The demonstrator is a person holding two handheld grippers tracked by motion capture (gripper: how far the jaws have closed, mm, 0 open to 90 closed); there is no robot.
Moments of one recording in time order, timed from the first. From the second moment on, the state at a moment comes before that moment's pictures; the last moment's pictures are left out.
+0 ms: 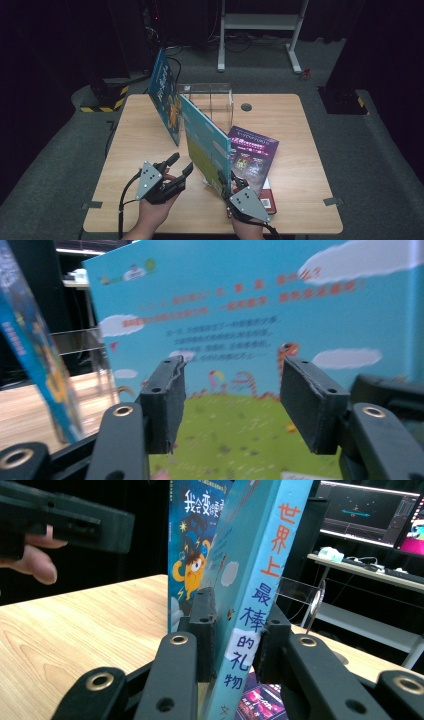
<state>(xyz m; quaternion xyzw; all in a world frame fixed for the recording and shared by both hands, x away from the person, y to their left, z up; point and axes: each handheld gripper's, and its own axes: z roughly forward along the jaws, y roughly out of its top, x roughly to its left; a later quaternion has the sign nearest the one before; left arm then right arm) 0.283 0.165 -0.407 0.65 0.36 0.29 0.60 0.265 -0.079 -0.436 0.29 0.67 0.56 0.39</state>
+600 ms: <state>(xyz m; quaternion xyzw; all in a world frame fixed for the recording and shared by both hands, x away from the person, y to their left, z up) 0.277 0.118 -0.375 0.65 0.34 0.26 0.63 0.264 -0.075 -0.442 0.30 0.67 0.55 0.39</state>
